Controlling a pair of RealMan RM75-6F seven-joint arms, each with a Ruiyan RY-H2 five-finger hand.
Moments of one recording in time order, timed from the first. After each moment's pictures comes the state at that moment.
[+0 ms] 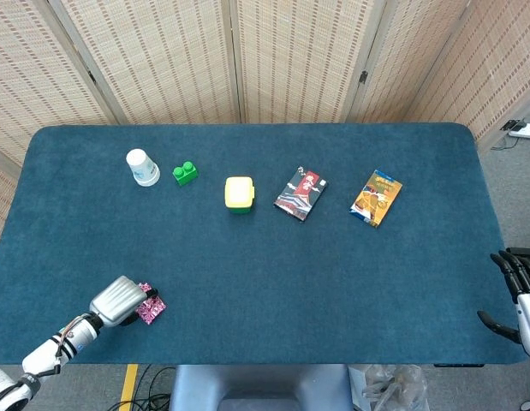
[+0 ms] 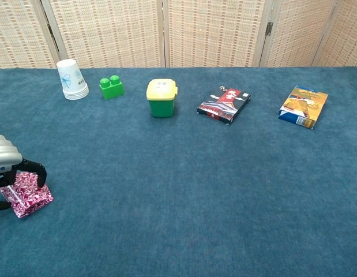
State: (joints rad) left arm -0.59 -1.29 0.19 -1.37 1.66 0.99 0.13; right arm -0.03 -1.04 0.04 -1.60 -1.56 1.60 0.03
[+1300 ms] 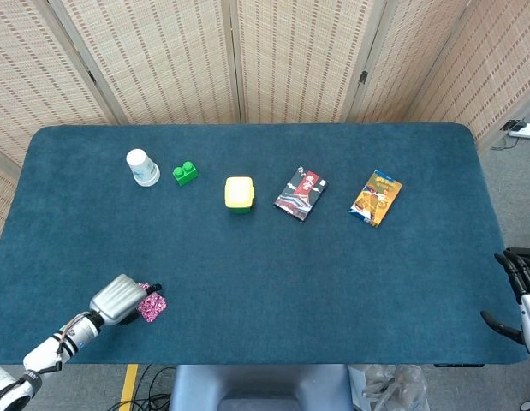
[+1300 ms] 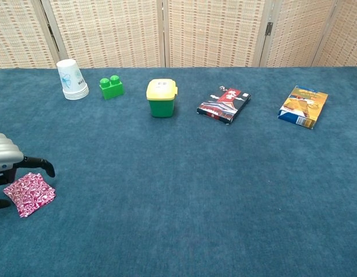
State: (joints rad) left arm -0.59 -1.26 0.15 -1.42 1.63 0.94 0.17; right arm -0.03 -1.03 0.05 -1.60 -1.56 1.61 0.03
